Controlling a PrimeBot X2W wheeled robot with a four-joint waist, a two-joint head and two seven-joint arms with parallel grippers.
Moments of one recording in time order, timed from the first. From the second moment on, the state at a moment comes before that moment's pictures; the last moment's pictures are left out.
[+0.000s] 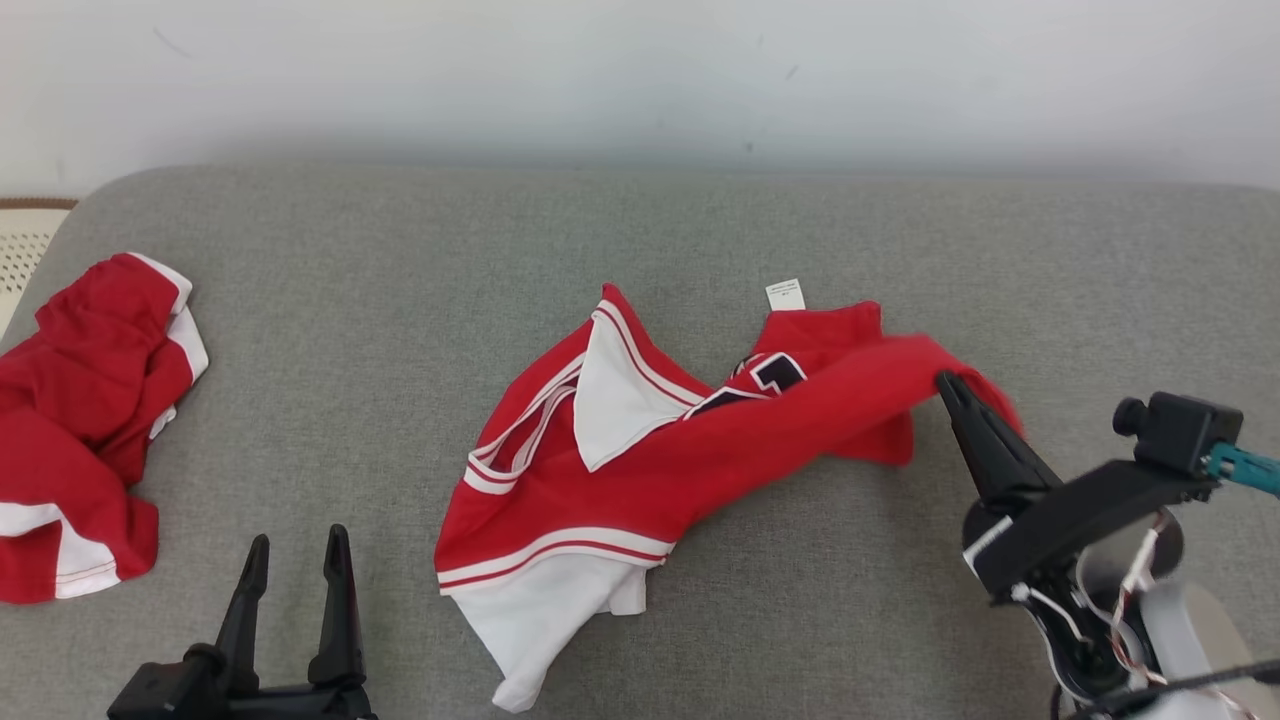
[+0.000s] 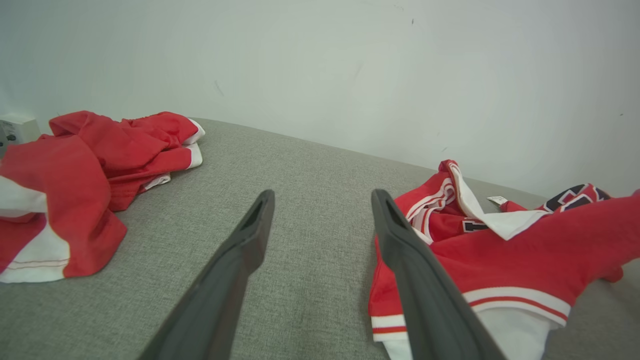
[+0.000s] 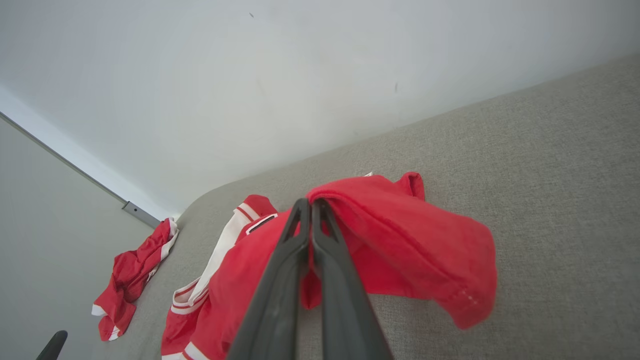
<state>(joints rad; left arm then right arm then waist) -0.11 0.05 0.01 0.06 -0.24 0.00 -0.26 -0.29 -0.23 0.25 0.00 0.72 0.13 0.20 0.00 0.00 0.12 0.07</state>
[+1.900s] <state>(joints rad) -0.10 0.05 0.04 0.05 -0.24 0.00 -0.26 -0.09 -0.13 -0.07 -0.18 0.41 0.13 0.29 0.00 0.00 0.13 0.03</state>
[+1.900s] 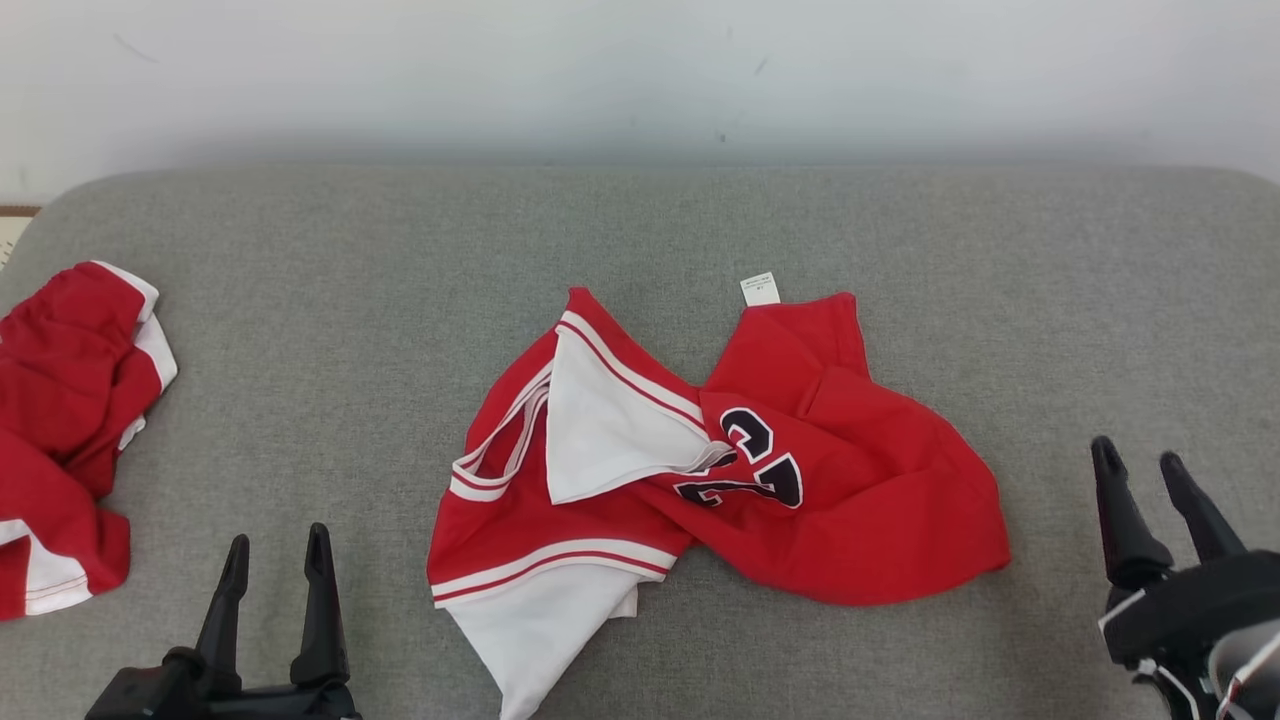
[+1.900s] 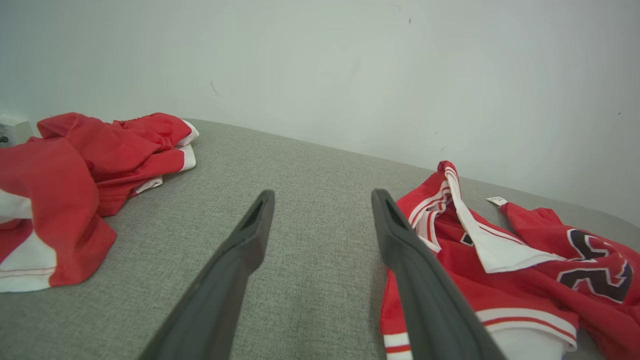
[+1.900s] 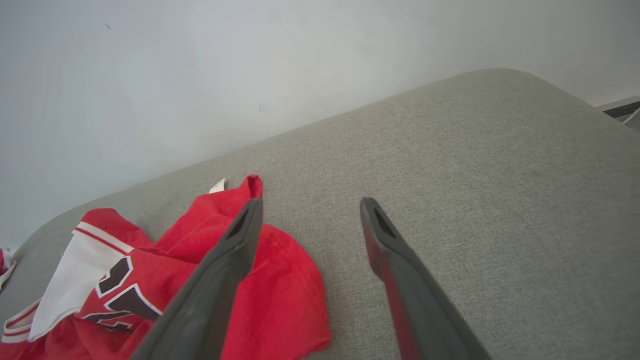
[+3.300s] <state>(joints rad) -0.14 0.05 -0.02 0.06 -0.27 0.02 -0.26 -0.69 -0.33 0.48 0.61 0.41 0.13 0.42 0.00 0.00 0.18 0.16</state>
